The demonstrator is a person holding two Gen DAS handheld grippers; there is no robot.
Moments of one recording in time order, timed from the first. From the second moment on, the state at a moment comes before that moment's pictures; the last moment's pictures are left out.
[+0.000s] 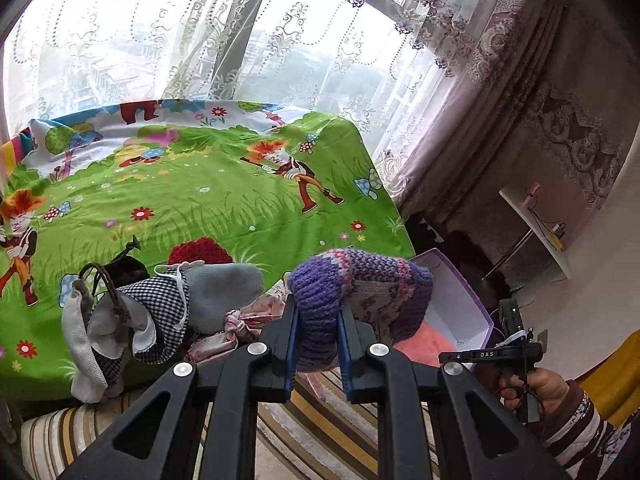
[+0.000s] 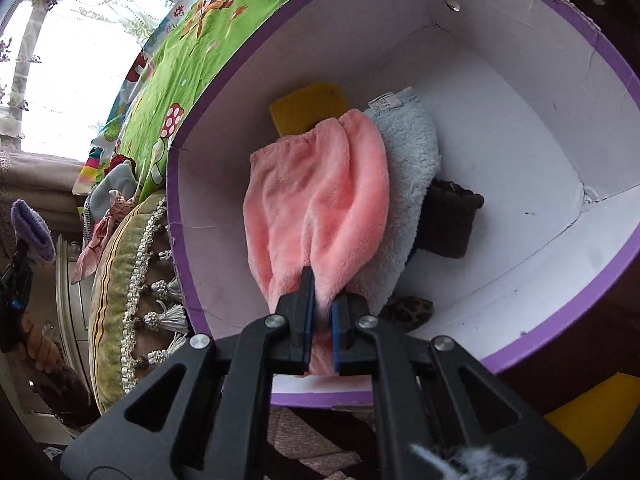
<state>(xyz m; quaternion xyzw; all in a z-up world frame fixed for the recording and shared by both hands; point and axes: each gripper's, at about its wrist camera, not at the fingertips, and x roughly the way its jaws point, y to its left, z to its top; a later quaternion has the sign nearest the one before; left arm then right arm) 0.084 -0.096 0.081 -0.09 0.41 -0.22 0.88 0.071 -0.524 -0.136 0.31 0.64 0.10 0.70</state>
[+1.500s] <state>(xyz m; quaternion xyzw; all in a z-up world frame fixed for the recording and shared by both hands) 0.132 -0.385 -0.084 0.52 0.47 -0.35 0.62 0.092 -0.485 -0.102 0.14 0.62 0.16 0.75</state>
